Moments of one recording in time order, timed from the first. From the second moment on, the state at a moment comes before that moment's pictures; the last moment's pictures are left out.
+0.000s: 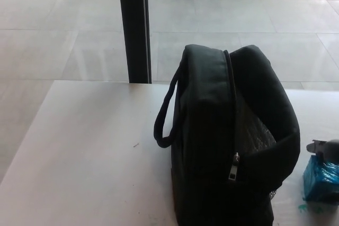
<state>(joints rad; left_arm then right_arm) -0.07 0.58 0.41 1.08 -0.25 0.17 -0.47 -0.63 -0.80 0.57 0.41 -0.52 0.32 0.63</state>
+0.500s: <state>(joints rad) -0.10 0.60 0.39 1.08 -0.25 0.17 -0.47 -0.56 -0.81 0.61 0.32 -0.66 0.28 0.50</state>
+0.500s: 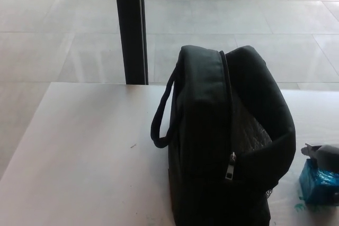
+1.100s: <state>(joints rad) -0.10 0.60 0.39 1.08 -0.25 0.17 -0.47 -0.49 -0.81 0.60 0.36 -0.71 0.15 0.19</state>
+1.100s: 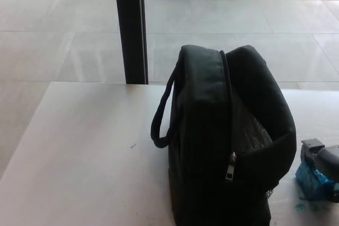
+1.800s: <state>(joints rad) -0.08 0.61 0.41 1.09 -0.25 0.17 -0.47 -0.62 -0.81 0.20 0.50 -0.62 -0.12 -0.07</state>
